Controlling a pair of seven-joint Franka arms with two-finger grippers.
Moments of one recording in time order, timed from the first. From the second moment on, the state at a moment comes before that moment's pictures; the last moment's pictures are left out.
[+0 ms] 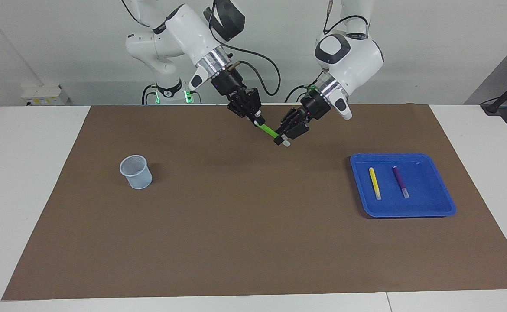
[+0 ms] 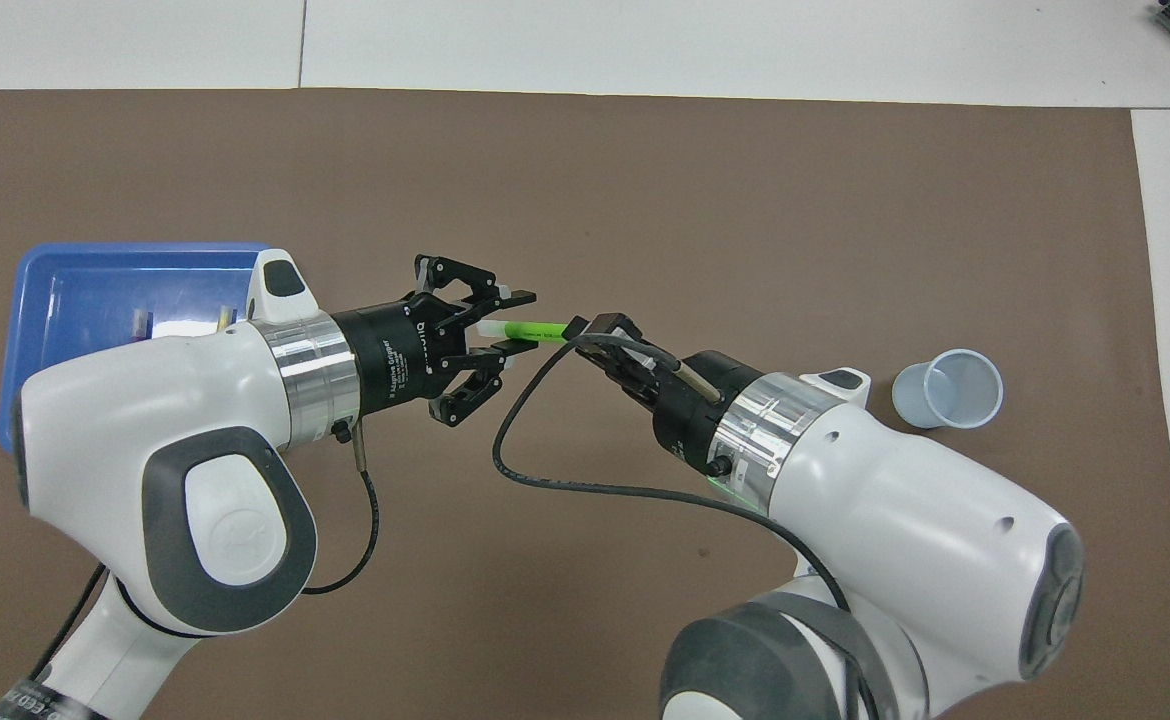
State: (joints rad) left arm -0.45 -0.09 -0.07 -2.10 -1.10 2.53 -1.07; right arm 0.11 -0.14 0.48 -2.12 0.75 2.75 0.70
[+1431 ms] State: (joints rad) left arm -0.40 -0.12 -0.05 -2.11 -1.05 2.46 -1.03; right arm 0.02 -0.16 0.47 -2.11 0.69 2.38 0.55
